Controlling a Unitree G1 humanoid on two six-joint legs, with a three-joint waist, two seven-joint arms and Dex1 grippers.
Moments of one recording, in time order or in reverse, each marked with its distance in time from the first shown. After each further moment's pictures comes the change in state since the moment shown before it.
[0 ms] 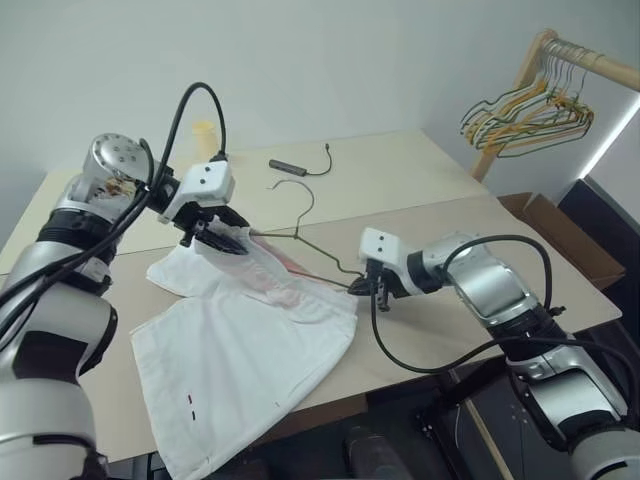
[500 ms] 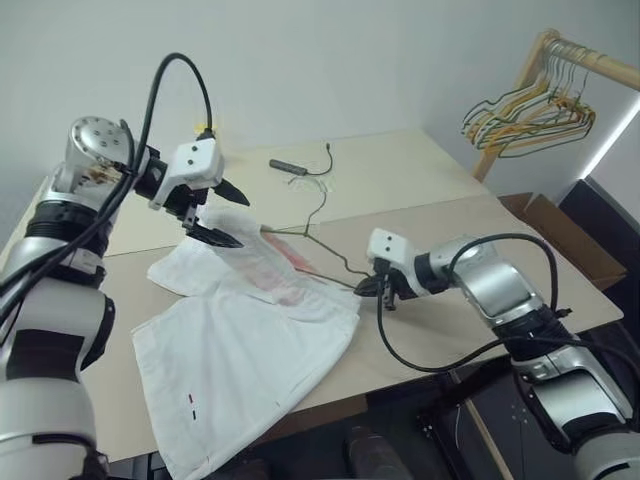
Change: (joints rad) left arm -0.016 0.013 0.108 -0.014 0.023 0.047 0.000; right arm 0.022 -0.020 -0.002 0.052 0.004 -0.025 0.002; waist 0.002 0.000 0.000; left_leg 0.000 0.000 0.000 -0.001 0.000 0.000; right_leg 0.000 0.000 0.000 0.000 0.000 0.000
